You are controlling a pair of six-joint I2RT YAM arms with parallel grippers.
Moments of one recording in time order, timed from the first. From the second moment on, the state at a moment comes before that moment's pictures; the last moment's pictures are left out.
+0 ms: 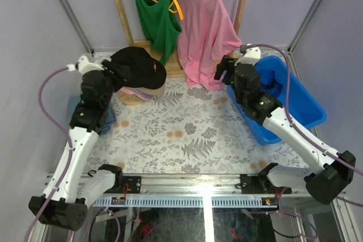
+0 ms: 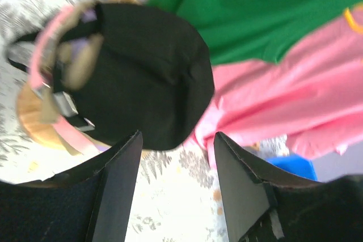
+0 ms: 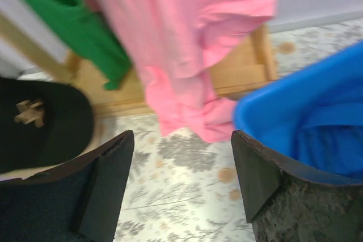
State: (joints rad) left arm -0.12 0.93 1.04 -0.30 -0.18 -0.75; right arm 0.68 1.21 1.12 -0.11 0.52 0.37
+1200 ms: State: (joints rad) left arm -0.65 1.14 0.97 -0.04 -0.31 -0.66; right arm 0.19 1.83 1.23 -0.33 0.36 0.48
